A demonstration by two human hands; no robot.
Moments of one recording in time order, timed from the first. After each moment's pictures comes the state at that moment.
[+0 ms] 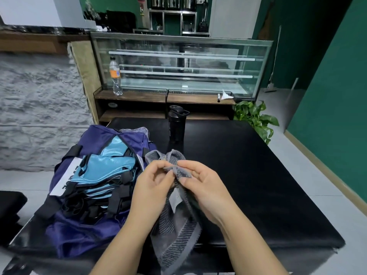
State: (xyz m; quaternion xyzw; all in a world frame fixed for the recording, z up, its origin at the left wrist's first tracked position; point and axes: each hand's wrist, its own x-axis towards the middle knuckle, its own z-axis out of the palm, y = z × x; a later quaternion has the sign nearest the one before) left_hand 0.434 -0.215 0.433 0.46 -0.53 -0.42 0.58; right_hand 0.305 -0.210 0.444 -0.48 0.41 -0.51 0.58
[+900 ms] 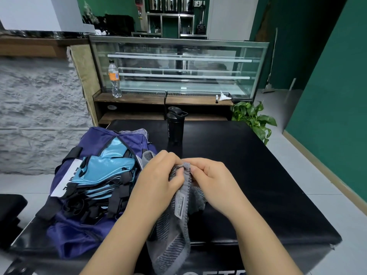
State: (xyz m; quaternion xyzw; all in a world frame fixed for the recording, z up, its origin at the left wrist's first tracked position) left_hand 0.437 -0.217 0.452 0.45 -0.77 -0.06 0.45; right_hand 0.288 -0.190 0.481 -0.67 0.52 -0.42 0.33
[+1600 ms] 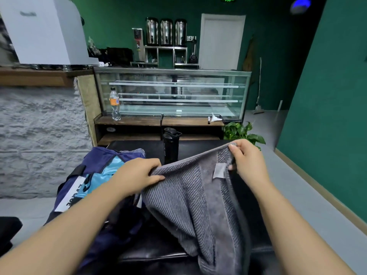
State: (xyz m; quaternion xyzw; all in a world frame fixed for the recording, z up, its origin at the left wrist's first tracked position) left_hand 0.484 -0.260 0.489 0.49 -0.86 -0.01 0.17; right_hand 0.200 -0.219 0.504 -0.56 0.63 -0.52 0.13
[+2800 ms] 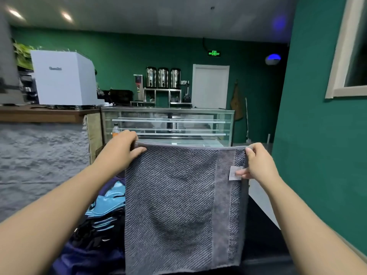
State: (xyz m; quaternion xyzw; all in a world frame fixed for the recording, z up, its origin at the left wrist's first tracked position) left_hand 0.511 -0.208 0.600 0.47 -0.79 0.14 0.38; right_hand 0.164 -0.141 0.578 -0.51 0.66 -0.55 0.12
